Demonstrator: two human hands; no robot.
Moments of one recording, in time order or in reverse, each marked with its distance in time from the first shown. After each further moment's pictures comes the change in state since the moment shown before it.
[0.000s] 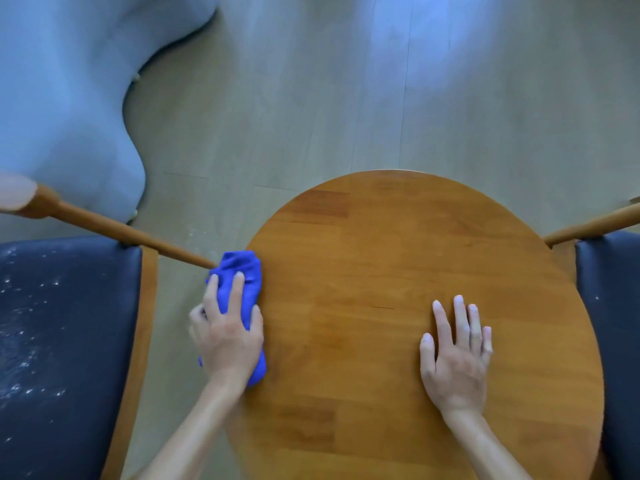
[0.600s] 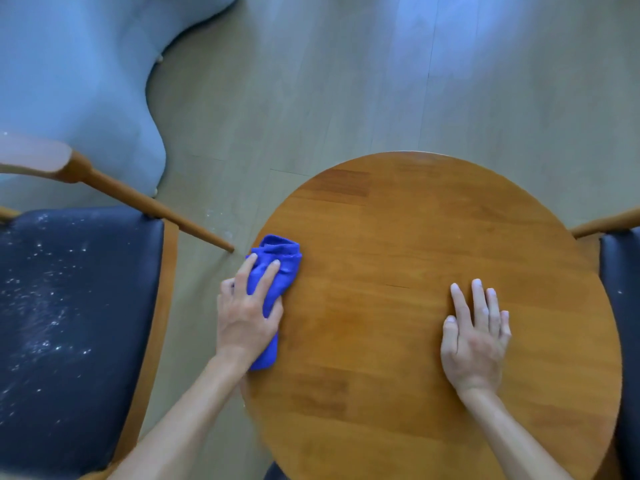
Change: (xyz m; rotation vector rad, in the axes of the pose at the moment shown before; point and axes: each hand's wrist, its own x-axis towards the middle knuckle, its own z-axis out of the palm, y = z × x) left_hand -0.015 -0.016 -0.011 -0.116 -0.061 0.262; right_hand 0.001 0.005 0.000 0.076 -0.012 0.028
